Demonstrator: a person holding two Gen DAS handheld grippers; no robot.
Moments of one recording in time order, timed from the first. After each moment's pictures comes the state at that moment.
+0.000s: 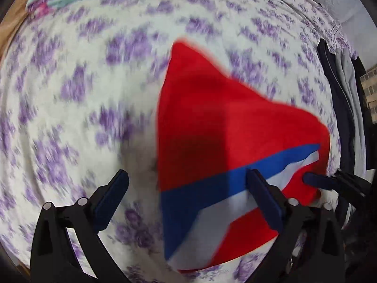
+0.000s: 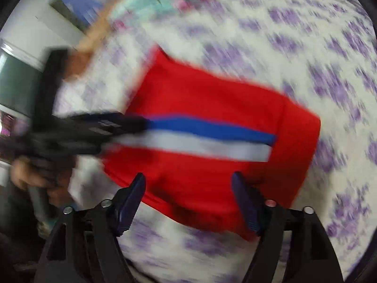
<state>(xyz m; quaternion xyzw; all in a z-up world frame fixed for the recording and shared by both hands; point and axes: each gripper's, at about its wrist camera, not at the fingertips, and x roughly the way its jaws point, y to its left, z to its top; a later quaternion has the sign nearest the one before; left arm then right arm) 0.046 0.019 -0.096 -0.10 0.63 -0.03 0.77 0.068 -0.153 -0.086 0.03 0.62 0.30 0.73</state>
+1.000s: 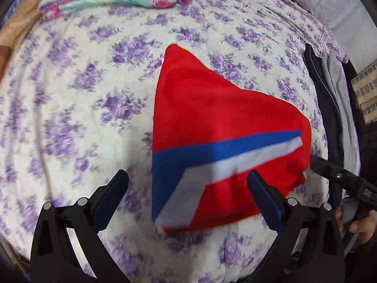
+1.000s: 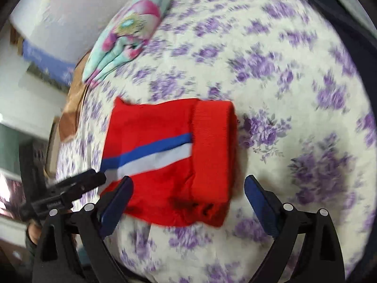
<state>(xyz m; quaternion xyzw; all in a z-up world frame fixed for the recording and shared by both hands) 0.010 0.007 -0.066 -0.11 0.60 -0.02 0.79 0.071 -0.233 -0.081 0.20 0.58 0.20 0.76</state>
